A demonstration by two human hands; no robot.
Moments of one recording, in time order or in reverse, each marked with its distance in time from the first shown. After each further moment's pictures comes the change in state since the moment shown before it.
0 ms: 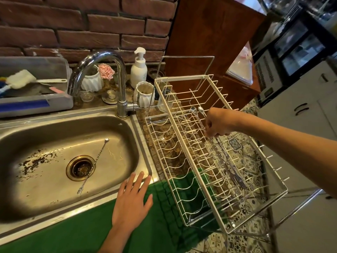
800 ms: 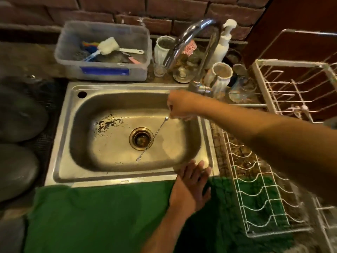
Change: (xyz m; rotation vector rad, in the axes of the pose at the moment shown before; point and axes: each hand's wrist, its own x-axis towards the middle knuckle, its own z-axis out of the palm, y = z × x) left_hand -0.001 0.005 -0.014 -0.247 0.014 -0.005; right_hand 0.112 -0.281 0.067 -0.106 0.021 -0.435
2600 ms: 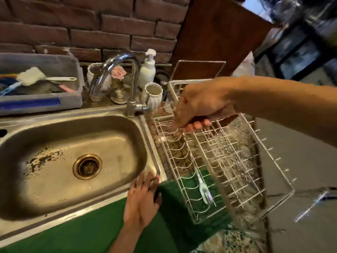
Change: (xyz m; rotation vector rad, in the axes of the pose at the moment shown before) left_hand -0.001 -0.007 -0.008 0.118 -0.031 -0.005; right_hand -0.184 0.097 -0.103 0.536 -0.245 0.293
